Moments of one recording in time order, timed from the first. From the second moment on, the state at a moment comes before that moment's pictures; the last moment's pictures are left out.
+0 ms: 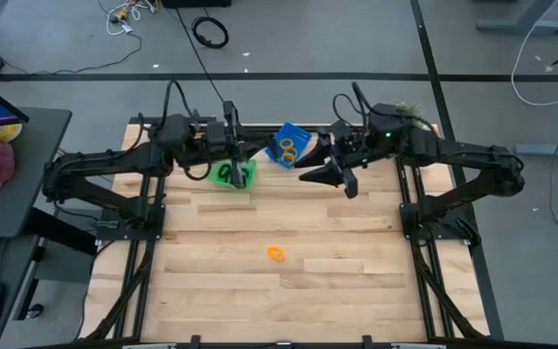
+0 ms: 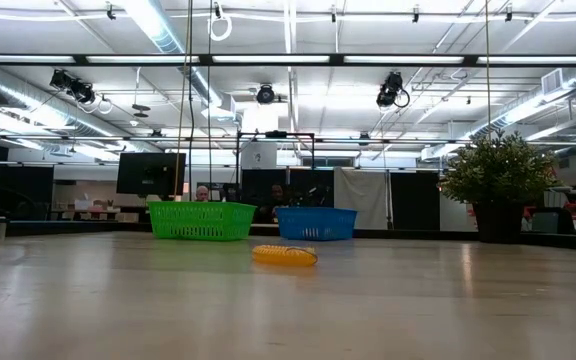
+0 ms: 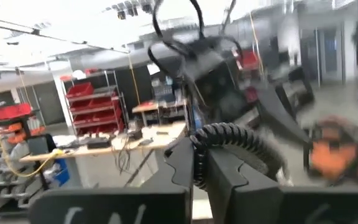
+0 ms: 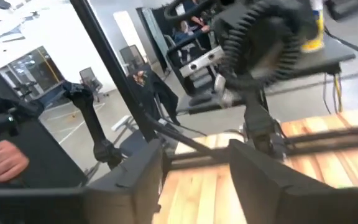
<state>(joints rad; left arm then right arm) 0.11 1.26 1.25 0.24 -0.02 0.18 -0.12 1.30 1.42 -0.20 -0.44 0.33</state>
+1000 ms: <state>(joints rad) 0.13 0.96 1.25 -0.17 -0.79 0.01 -0.19 1.23 1.42 -0.23 -0.32 0.31</state>
